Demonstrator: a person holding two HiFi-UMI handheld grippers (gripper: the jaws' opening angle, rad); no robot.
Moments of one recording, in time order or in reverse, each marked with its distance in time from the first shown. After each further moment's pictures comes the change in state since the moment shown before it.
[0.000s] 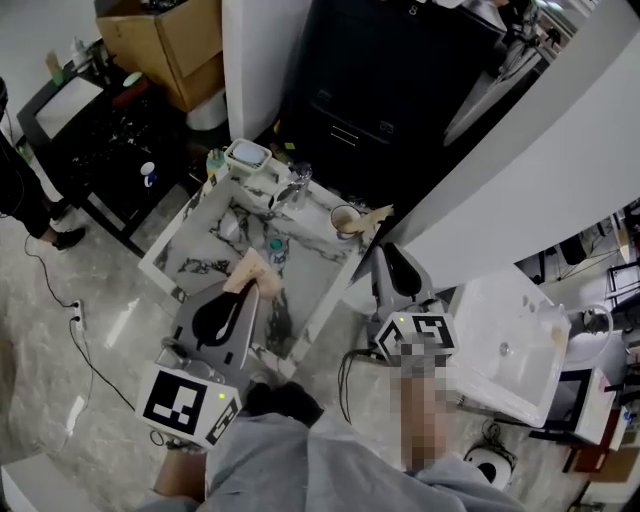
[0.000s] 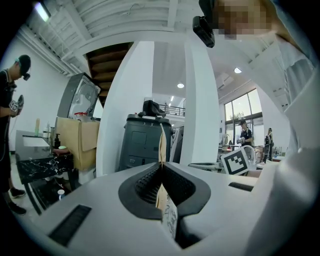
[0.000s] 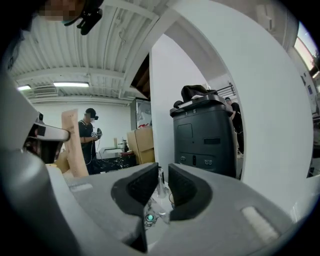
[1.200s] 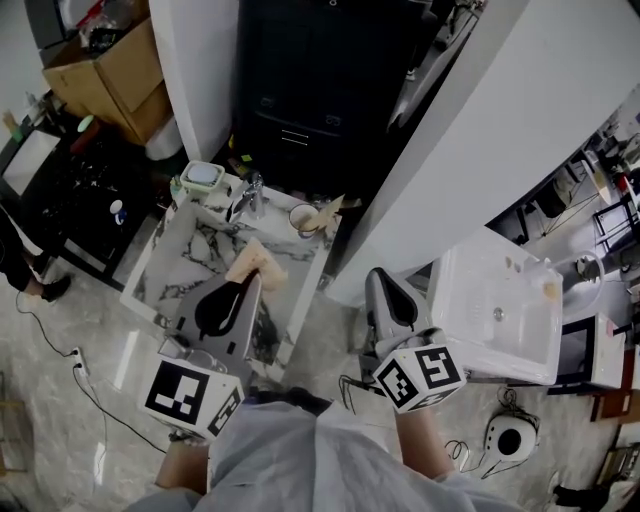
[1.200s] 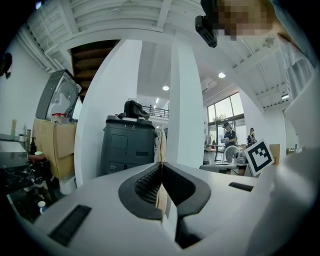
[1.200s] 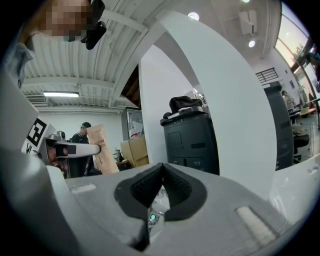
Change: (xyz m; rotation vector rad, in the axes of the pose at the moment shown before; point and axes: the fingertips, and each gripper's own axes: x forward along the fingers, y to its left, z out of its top) left arm 0.045 -0.053 0.019 0.054 -0.034 -0.187; right arm -0.092 -0.010 0.025 0.101 -0.072 -0.103
